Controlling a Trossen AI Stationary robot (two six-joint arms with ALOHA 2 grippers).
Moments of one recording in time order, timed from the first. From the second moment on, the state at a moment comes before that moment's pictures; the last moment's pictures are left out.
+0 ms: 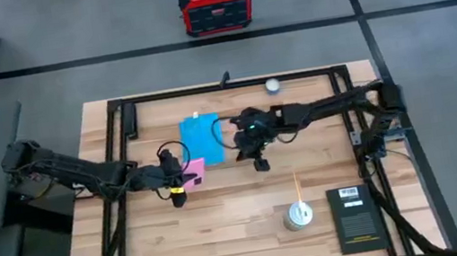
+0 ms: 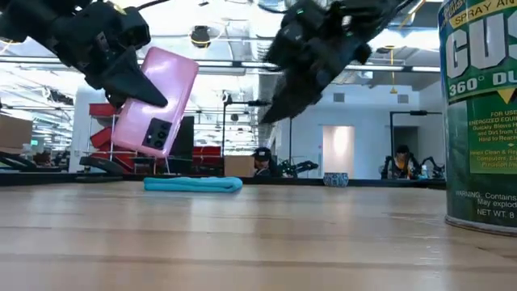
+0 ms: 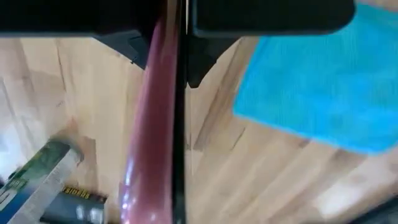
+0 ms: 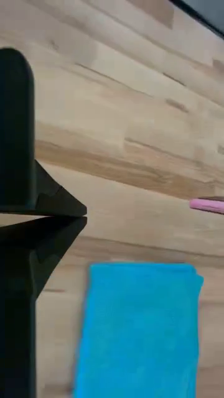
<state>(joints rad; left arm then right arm) -0.24 0.97 0.44 -0.03 -0.41 -0.38 -0.17 1.68 1.09 -0.20 -0.34 -0.19</state>
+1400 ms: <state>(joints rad) -0.23 0.77 0.44 0.00 -0.46 -0.06 -0.13 0.69 0.70 -0.55 0.03 0.00</state>
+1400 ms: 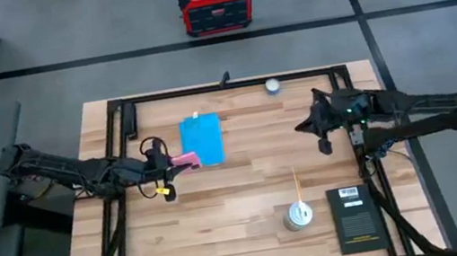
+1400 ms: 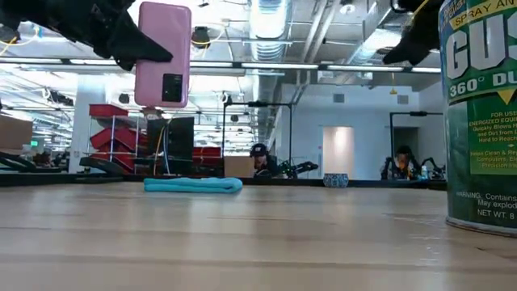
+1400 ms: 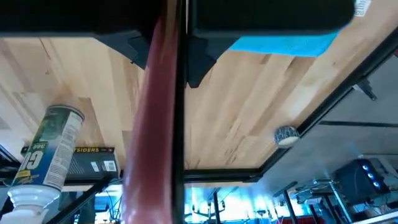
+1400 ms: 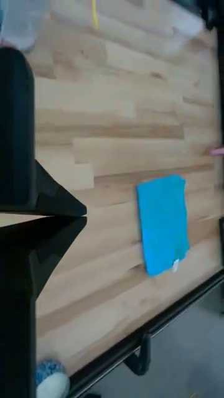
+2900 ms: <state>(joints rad) -0.13 0.93 0.44 0.23 -0.32 0.05 0.86 0.61 0.15 0.18 0.41 0.70</state>
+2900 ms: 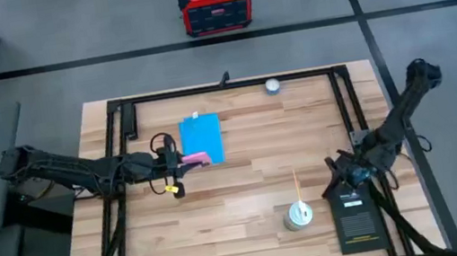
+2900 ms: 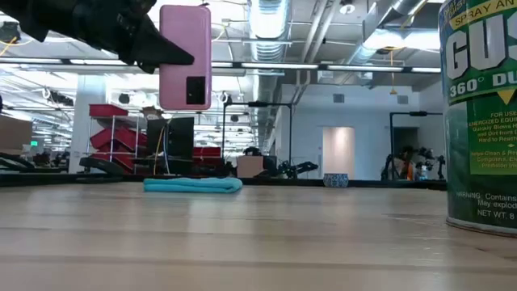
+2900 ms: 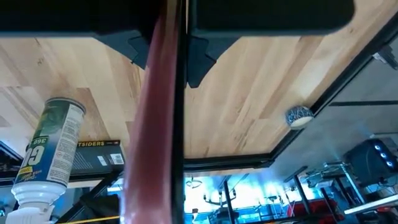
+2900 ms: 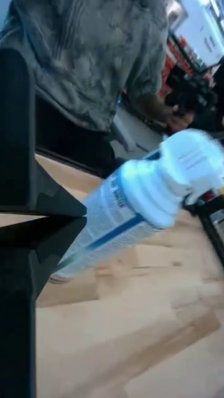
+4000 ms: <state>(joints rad) -0.11 0.93 0.44 0.25 -0.28 0.06 0.73 1.18 0.22 0.76 0.33 0.65</state>
